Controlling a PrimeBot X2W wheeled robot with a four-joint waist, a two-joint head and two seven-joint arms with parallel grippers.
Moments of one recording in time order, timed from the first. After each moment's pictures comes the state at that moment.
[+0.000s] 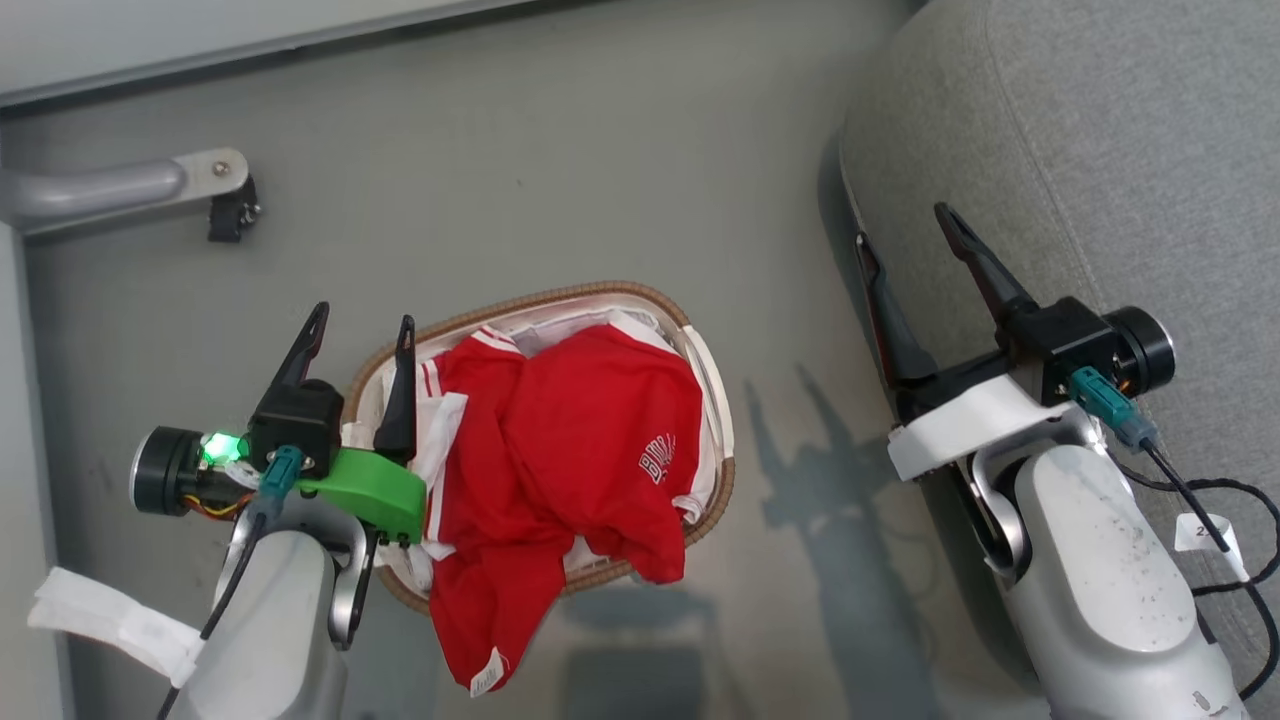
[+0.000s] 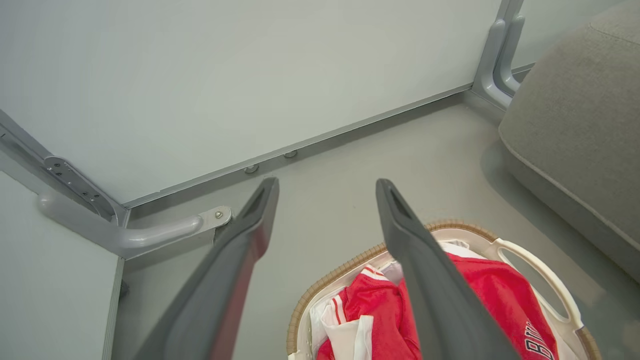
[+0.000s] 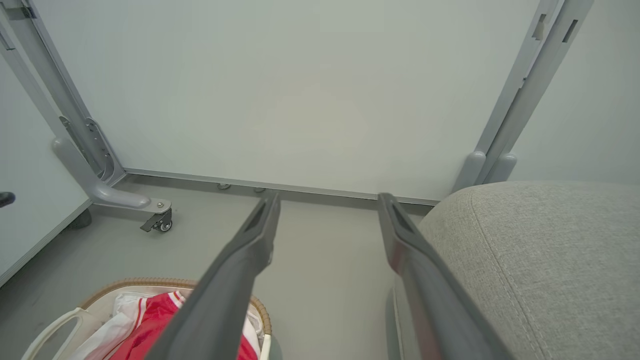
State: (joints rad) left arm -0.40 0.15 -0.22 0.46 -0.09 -0.05 -0.25; right arm -0.44 -0.05 0.14 0.25 0.06 0.13 -0.25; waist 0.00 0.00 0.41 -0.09
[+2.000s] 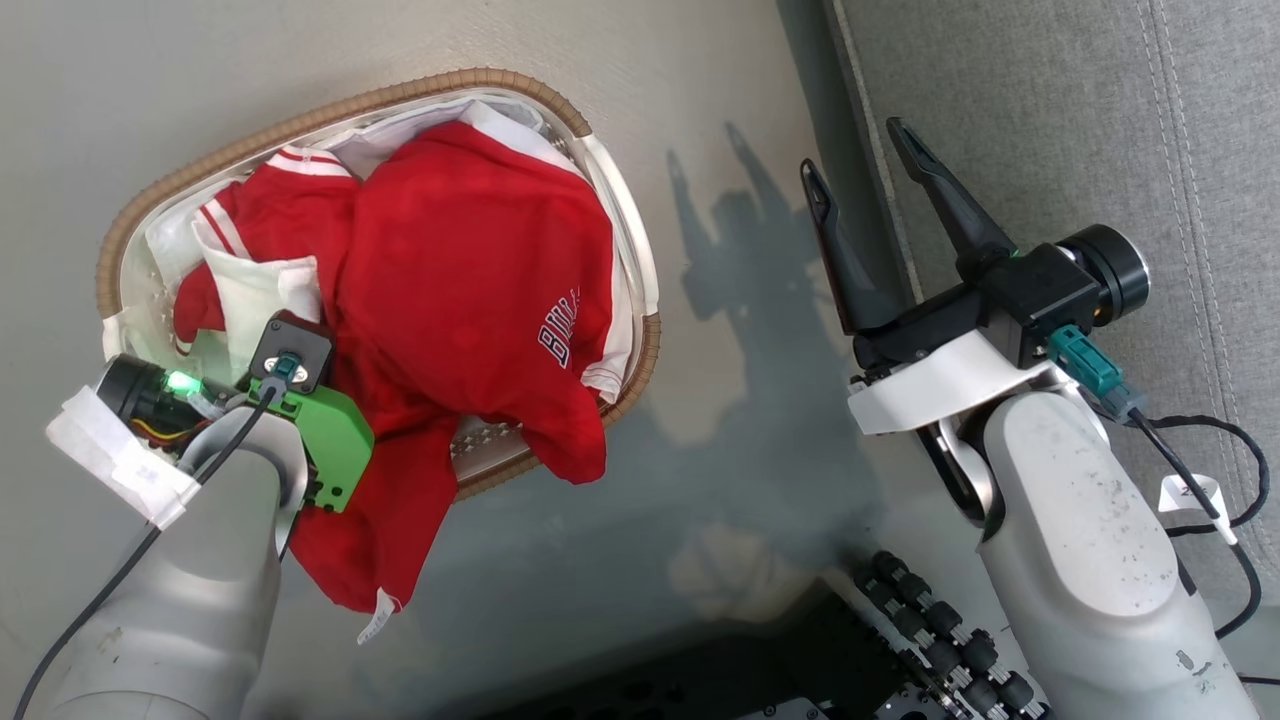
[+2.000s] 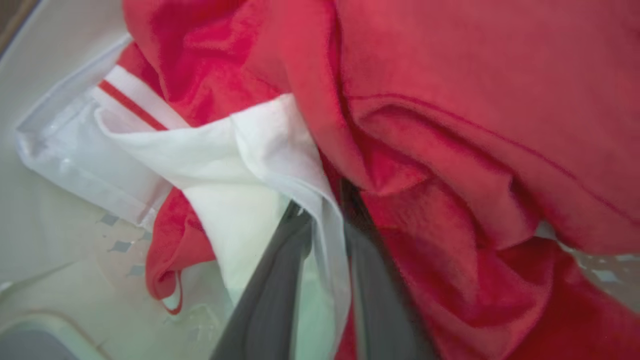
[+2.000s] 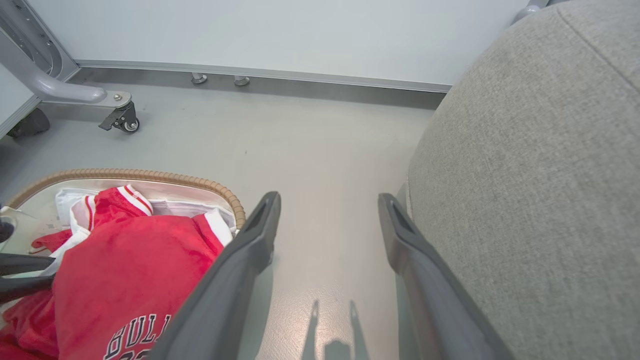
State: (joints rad) left arm -0.79 0.21 -0.41 1.15 0.00 -0.11 -0.26; right arm -0.53 -0.05 0.22 0.18 0.06 0.13 -0.26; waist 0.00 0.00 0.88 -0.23
